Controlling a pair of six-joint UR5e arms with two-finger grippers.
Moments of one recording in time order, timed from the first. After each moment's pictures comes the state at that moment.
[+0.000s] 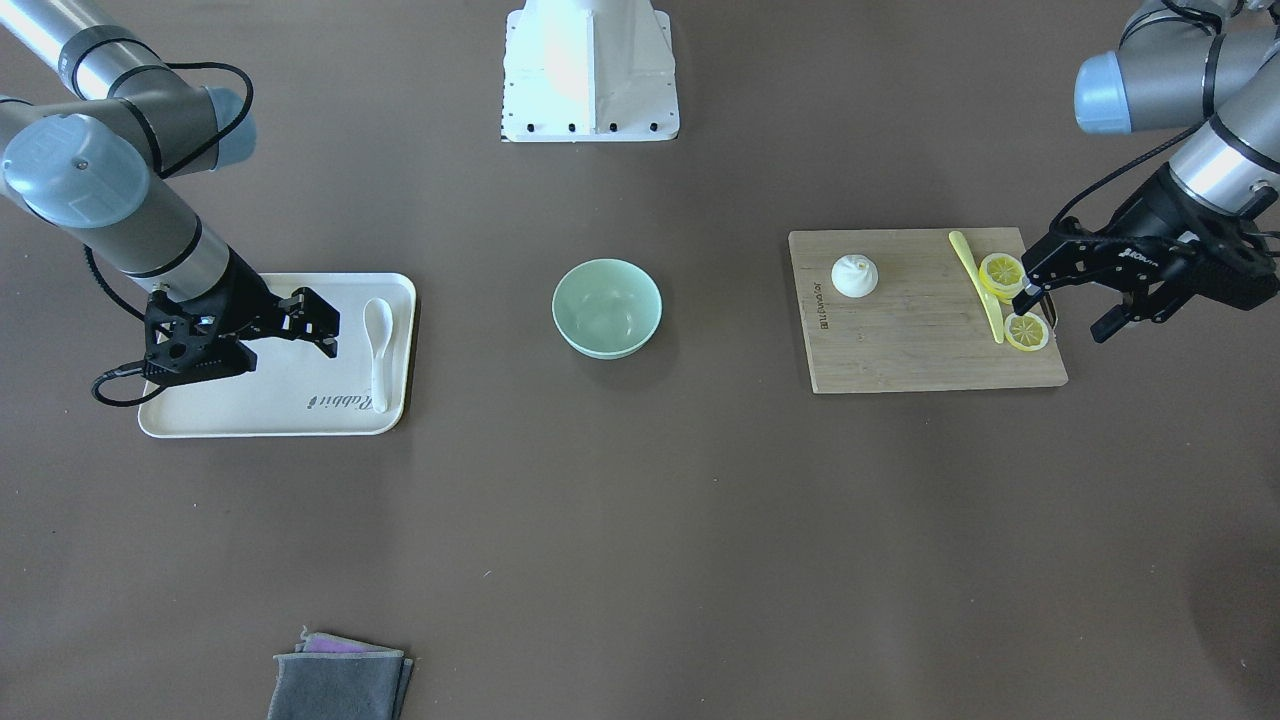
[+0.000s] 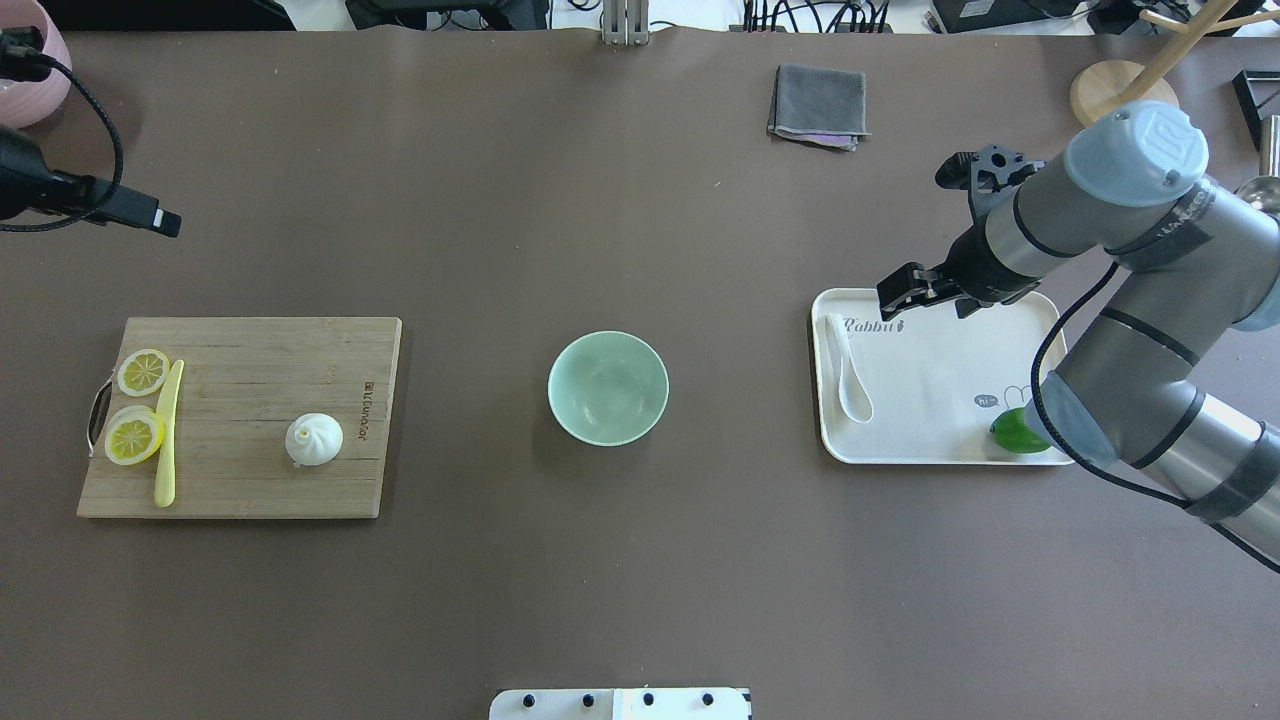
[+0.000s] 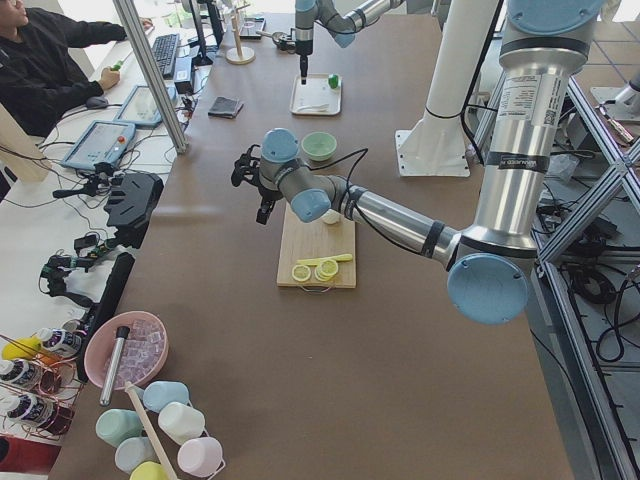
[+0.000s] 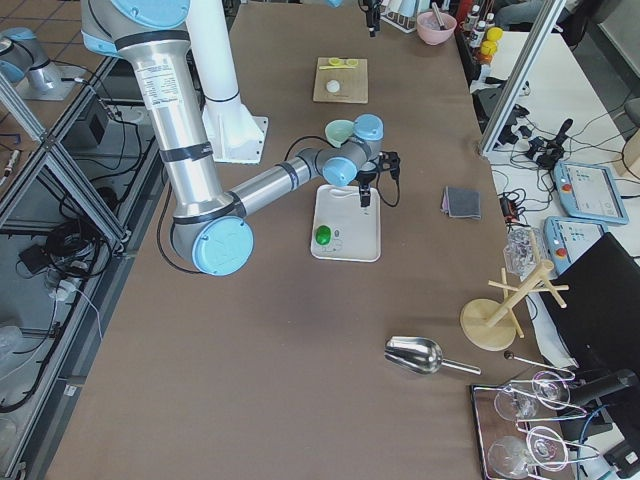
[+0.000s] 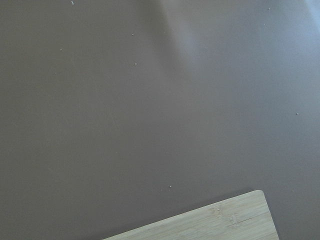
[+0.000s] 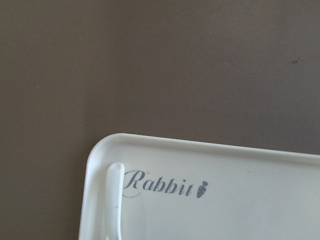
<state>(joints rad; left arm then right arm) -1.12 -1.70 -1.80 -2.10 -2.29 -0.67 0.82 -1.27 1.71 -1.26 2.13 0.91</state>
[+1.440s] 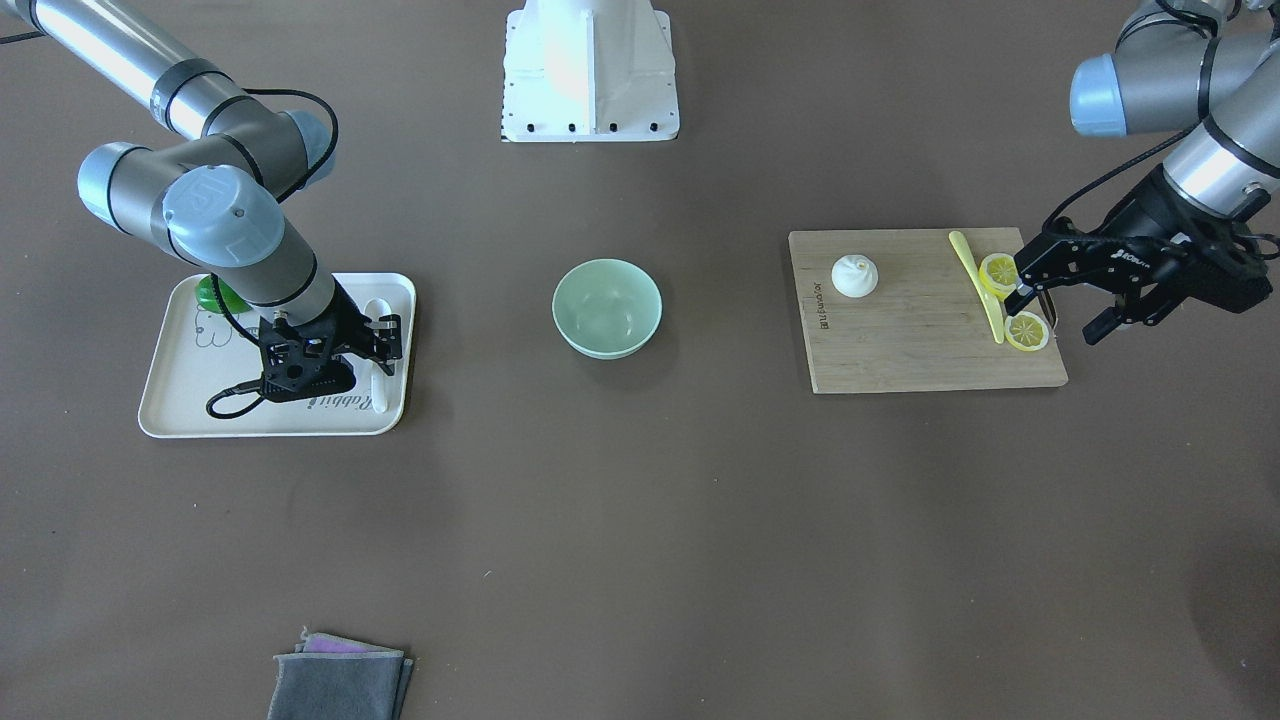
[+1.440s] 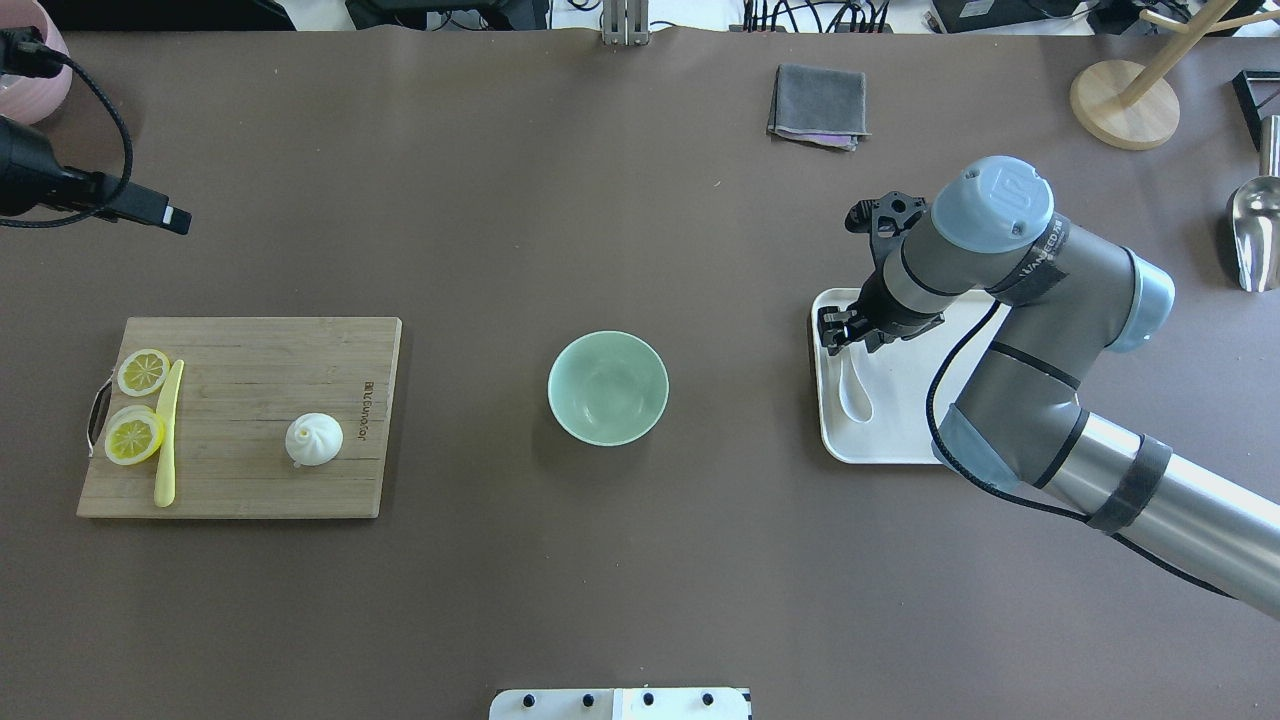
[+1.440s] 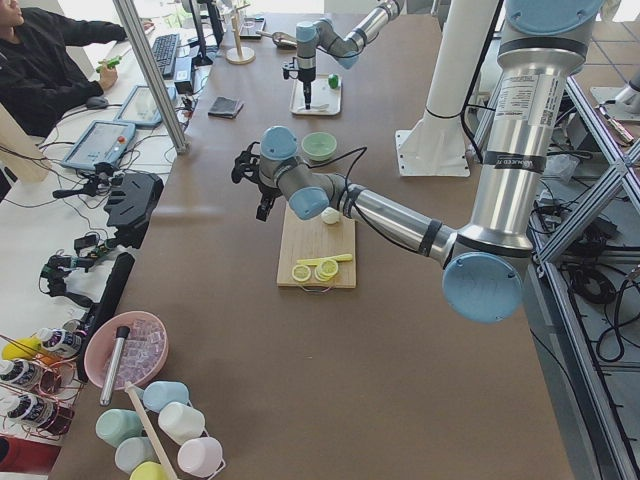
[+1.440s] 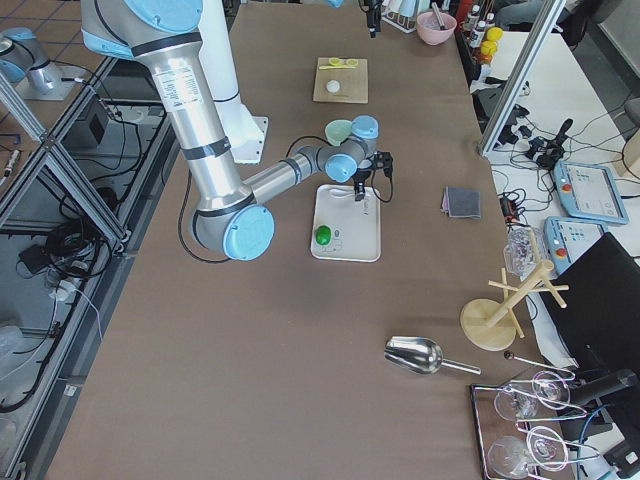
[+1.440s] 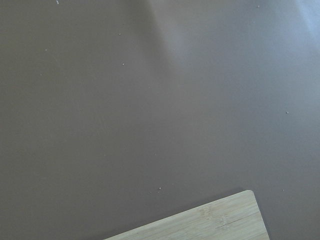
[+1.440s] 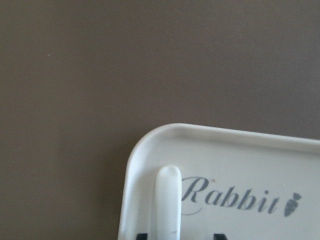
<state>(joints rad) -1.12 -1.72 -1.79 -2.10 -2.30 -0.67 0.72 -1.17 1.58 -1.25 2.07 0.95</state>
